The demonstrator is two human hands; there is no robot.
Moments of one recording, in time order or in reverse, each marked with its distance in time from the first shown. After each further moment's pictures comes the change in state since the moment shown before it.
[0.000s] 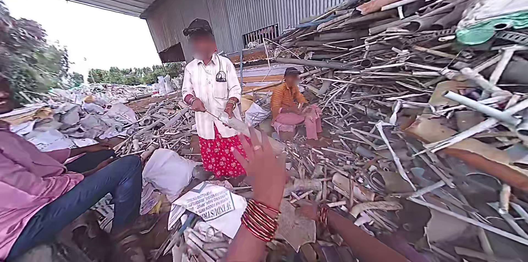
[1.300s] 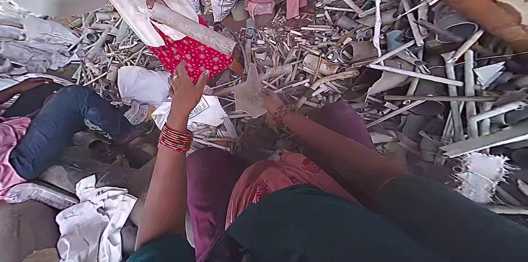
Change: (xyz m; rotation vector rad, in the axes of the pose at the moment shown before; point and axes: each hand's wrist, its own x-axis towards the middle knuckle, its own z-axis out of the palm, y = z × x) left_hand -0.016 -0.068 0.085 -0.180 -0.601 -0.386; right_hand 0.069 0.086 0.018 0.956 0.288 -0.078
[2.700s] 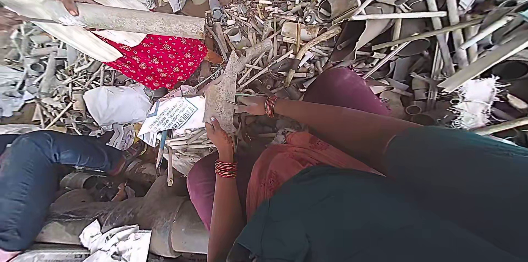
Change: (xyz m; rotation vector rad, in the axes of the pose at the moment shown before) left_hand -0.050 -0.089 0.181 -0.846 0.155 -0.288; right_hand 0.022 0.029 0.018 -0.696 -0.538 -0.178
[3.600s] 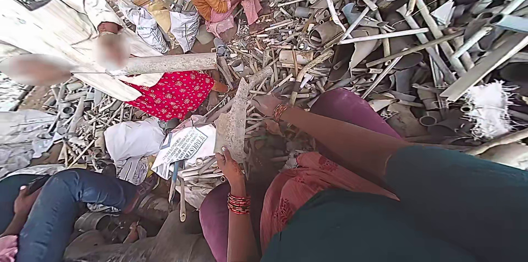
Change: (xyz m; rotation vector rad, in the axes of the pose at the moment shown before) left_hand -0.020 0.018 0.000 -0.014 -0.001 0.033; right_hand -0.002 0.030 -0.051 -0.089 0.437 0.207
